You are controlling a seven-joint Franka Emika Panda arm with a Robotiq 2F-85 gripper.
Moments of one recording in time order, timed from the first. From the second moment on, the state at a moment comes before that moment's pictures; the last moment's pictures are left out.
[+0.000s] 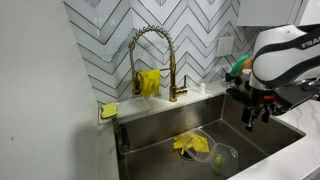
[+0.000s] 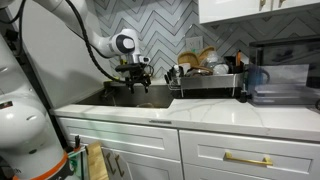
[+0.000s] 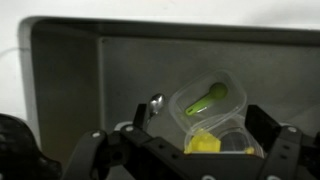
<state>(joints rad) 0.27 -0.10 0.23 -2.33 -0.07 2.16 -0.18</state>
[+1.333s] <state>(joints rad) 0.30 0.39 0.26 -2.10 -0.22 2.31 -0.22</state>
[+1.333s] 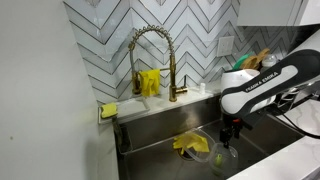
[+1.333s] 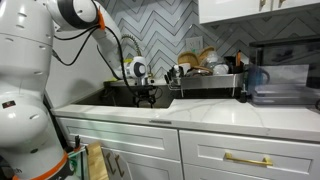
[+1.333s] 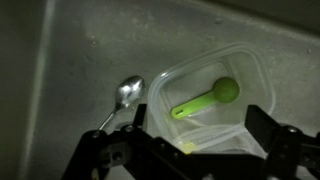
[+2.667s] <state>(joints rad) 0.34 0.58 0.19 -2.04 -0.35 2.59 -0.19</state>
